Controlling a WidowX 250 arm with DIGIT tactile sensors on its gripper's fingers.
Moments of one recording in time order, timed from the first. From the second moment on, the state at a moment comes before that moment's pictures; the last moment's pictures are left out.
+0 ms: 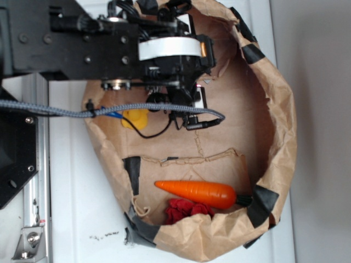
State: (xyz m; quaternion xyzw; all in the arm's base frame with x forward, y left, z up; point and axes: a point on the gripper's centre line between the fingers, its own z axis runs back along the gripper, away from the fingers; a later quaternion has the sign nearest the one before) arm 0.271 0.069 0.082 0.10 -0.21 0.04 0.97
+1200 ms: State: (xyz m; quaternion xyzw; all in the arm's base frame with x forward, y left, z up) arm 0.253 0.076 0.035 0.11 -0.17 0.00 0.98
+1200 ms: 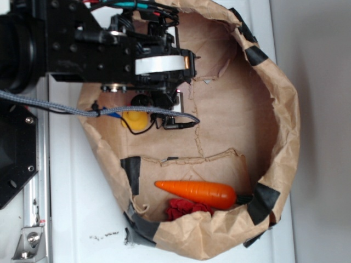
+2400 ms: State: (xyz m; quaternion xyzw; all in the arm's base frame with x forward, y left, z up) arm 0.249 0.076 0.052 0.07 -0.14 0.04 0.99
